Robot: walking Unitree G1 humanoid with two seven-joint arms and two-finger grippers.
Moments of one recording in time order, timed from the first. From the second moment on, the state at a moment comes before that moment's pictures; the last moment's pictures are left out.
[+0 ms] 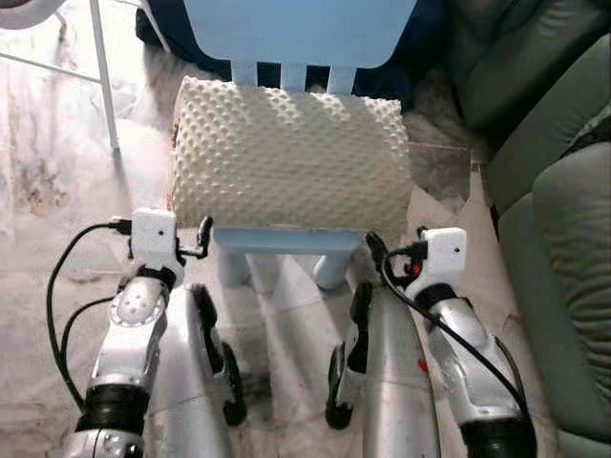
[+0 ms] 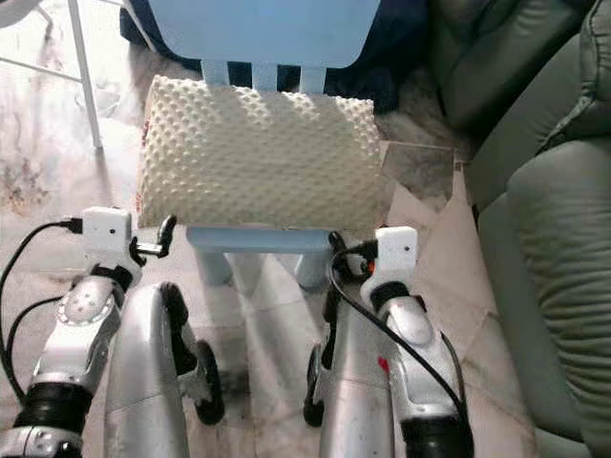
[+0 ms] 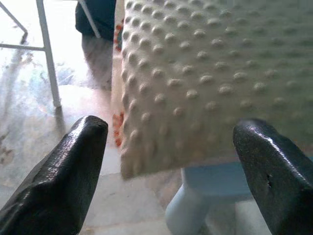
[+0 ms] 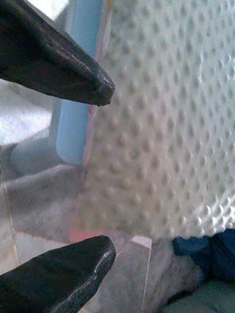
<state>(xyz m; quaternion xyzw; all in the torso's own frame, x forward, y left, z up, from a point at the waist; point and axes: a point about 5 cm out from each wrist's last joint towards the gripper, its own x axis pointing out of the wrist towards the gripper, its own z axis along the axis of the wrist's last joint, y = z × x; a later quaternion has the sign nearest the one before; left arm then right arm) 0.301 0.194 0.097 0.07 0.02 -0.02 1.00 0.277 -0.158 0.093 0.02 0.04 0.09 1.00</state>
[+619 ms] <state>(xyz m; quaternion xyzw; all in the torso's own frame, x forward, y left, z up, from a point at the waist) 0.302 0.197 0.103 0.07 0.01 -0.01 1.00 0.279 -0.152 0.095 0.02 0.03 0.10 0.99</state>
